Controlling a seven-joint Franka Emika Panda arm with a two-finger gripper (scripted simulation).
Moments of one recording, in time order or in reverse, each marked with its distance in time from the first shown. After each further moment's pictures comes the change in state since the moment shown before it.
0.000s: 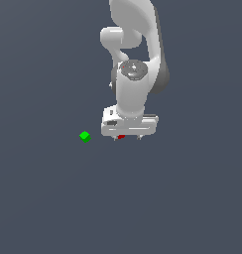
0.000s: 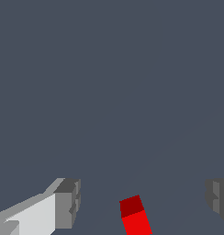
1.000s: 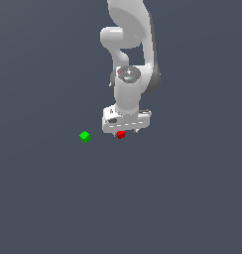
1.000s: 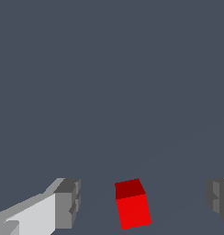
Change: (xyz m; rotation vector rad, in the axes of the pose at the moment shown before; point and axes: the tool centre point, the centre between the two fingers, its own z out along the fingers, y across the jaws) arm -0.054 0.003 0.038 0.008 -0.008 -0.132
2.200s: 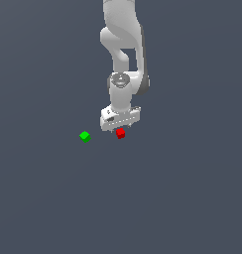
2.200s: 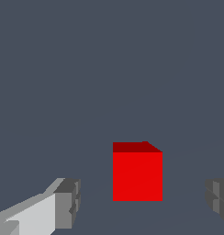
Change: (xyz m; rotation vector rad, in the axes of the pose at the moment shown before) arm -0.076 0.008 0.059 0.011 -0.012 -0.186
